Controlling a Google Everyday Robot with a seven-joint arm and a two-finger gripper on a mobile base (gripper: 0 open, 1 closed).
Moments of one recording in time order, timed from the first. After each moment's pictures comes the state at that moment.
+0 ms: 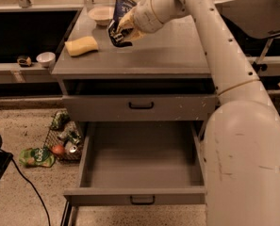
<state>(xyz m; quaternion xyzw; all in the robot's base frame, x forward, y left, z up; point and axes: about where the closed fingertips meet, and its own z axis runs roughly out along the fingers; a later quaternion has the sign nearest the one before) 0.769 0.041 0.916 -0.88 0.05 -0.14 0.45</state>
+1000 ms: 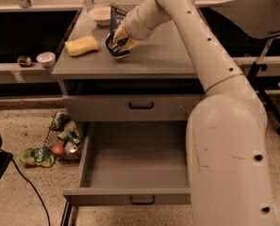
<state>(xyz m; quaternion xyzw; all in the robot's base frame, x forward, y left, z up) 0.786 0.062 0.867 -0.92 0.06 -0.13 0.37</state>
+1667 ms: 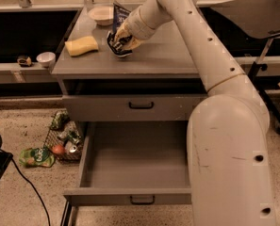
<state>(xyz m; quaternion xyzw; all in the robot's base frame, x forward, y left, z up) 0.795 0.048 0.866 -0.92 0.09 -0.14 0.36</state>
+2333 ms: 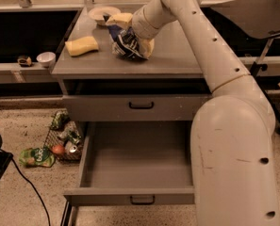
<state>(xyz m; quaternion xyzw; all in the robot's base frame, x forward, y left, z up) 0.801 0.031 0.864 -0.92 0.11 -0.15 0.35</state>
